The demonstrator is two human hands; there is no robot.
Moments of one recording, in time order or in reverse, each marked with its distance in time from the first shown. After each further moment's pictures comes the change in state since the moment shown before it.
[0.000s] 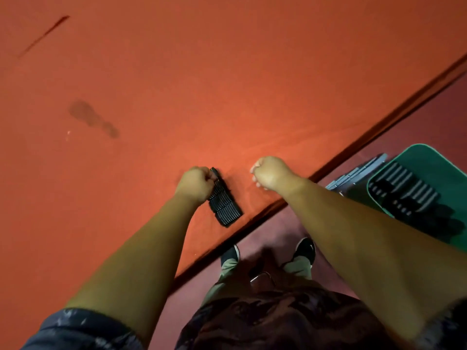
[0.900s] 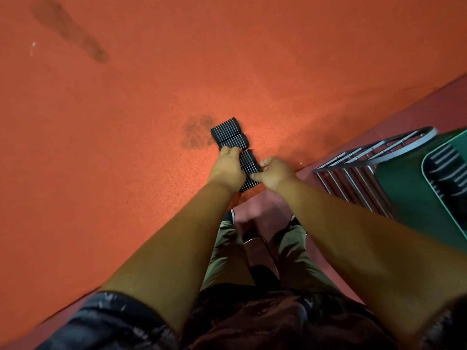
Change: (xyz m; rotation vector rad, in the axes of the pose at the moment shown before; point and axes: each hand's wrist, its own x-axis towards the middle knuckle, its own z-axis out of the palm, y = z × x) left_hand 0.001 -0.062 0.109 -0.157 -0.124 0.013; right_hand 0.031 0.052 0.149 -0.057 -0.015 0.145
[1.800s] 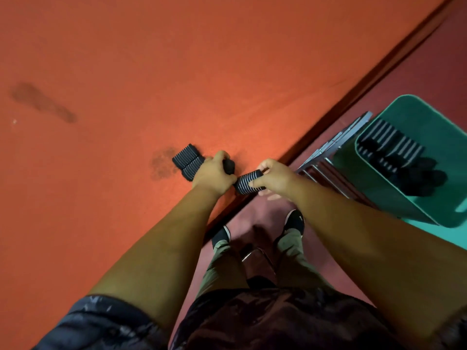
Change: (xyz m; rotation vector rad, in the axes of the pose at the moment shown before) left_hand -0.004 0.094 0.005 0.144 0.010 0.061; right_hand -0.048 0.072 -0.095 0.467 -0.095 0.053
